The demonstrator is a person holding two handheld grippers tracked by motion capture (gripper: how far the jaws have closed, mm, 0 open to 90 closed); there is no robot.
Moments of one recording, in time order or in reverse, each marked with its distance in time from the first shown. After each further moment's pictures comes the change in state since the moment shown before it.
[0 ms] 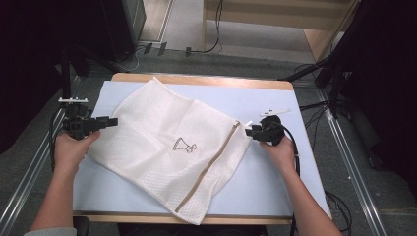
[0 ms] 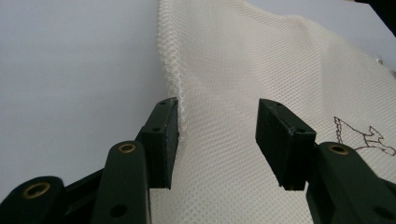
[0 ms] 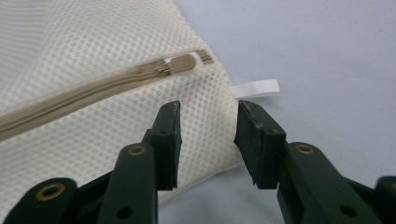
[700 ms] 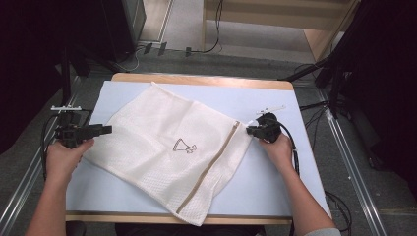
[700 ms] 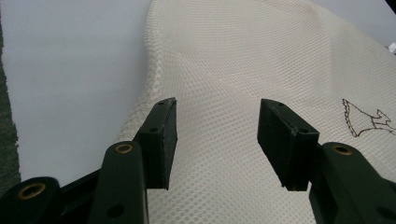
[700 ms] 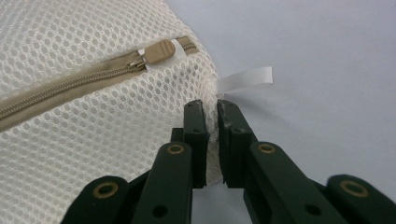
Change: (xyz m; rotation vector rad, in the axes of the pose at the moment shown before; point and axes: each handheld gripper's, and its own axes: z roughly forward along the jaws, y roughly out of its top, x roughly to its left) left arm 0.005 -0.019 -0.012 0.022 0.019 -0.017; right arm -0.006 0.005 0.018 0.085 -0.024 0.026
